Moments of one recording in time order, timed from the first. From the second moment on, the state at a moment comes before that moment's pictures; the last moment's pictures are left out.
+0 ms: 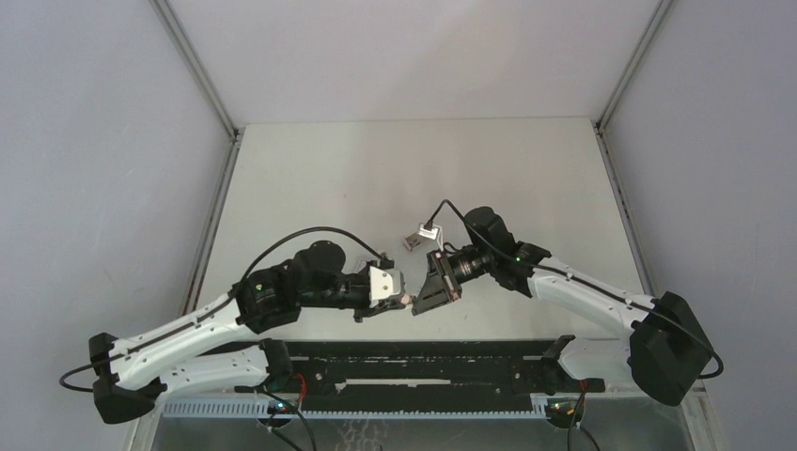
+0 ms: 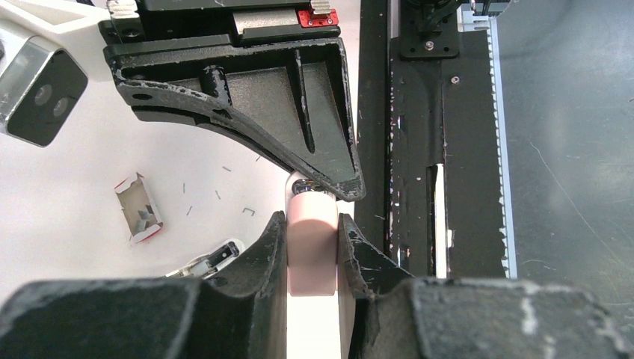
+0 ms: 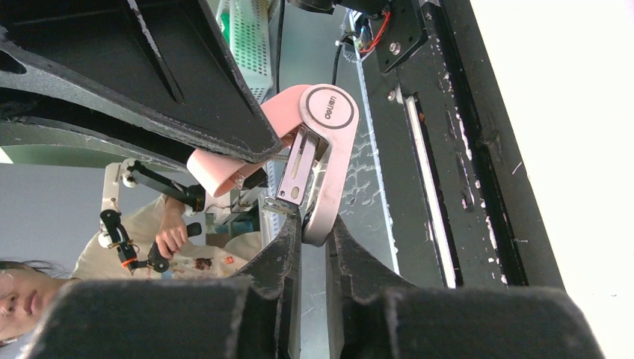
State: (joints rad) left arm -1.10 0.86 0.87 -0.47 0.32 0.27; right arm 0.74 1.22 0.74 -0.11 -1.05 0.62
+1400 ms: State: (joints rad) left arm -1.11 0.63 0.75 -0.44 -0.07 0.12; right arm 0.50 0.93 0.69 -0.30 -1.04 0.51
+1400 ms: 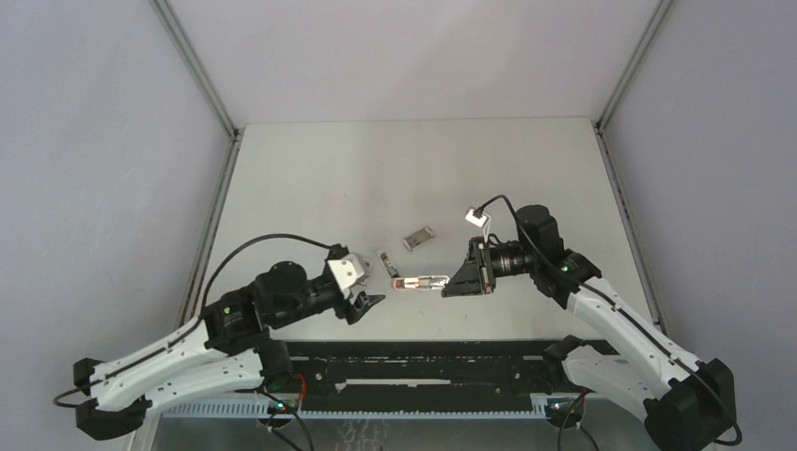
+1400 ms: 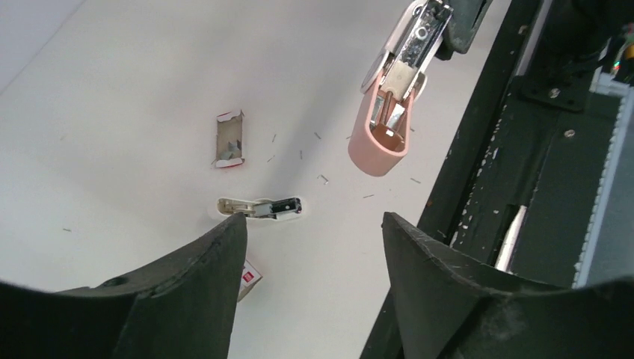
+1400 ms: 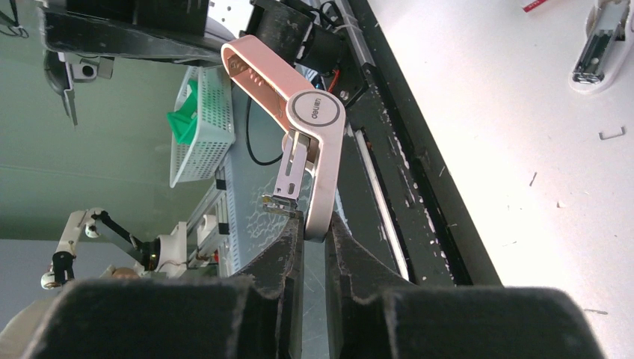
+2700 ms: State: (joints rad) left arm -0.77 0.70 0.28 0.41 0.17 -0.86; right arm 0.78 0.91 0.28 0.40 -0.42 0.88
